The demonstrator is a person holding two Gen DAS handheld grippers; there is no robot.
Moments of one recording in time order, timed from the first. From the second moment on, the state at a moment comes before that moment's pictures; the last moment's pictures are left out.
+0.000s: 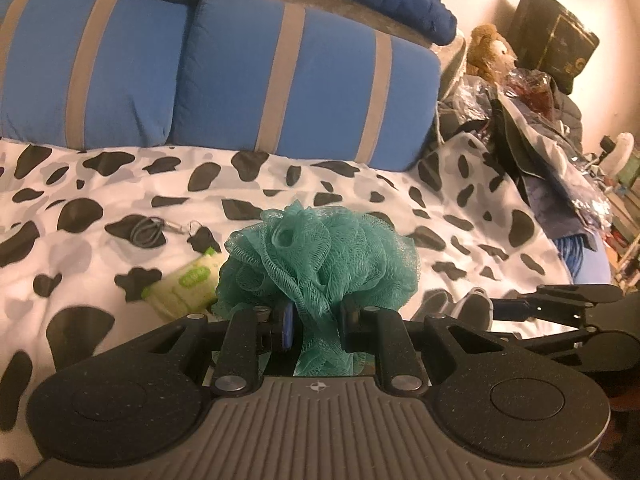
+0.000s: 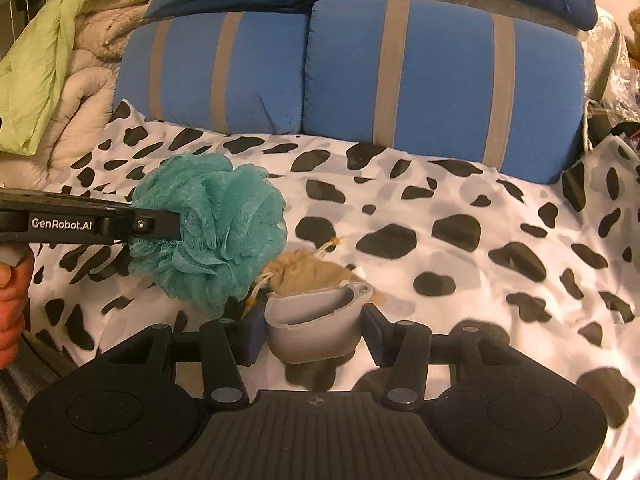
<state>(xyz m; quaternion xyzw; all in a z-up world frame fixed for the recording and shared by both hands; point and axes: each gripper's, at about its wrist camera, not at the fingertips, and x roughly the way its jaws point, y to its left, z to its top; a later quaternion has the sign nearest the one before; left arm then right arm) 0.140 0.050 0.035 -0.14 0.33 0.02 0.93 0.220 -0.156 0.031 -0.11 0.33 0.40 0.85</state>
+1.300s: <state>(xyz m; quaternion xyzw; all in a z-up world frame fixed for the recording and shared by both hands) 0.039 -0.019 0.002 -0.11 0.48 0.00 0.87 0.106 -0.193 -0.004 -0.17 0.44 0.42 0.78</state>
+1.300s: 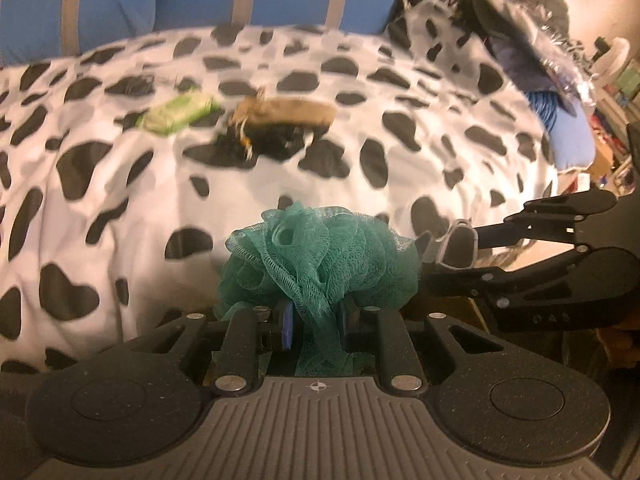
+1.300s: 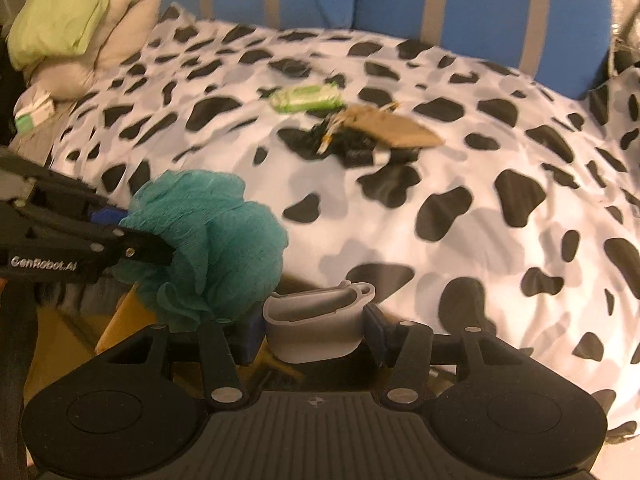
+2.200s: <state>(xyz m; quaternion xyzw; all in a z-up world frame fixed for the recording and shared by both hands) 0.047 -0.014 -0.023 -0.13 0.57 0.01 0.81 0.092 -0.174 -0.029 -0.25 0.47 0.43 0.73</state>
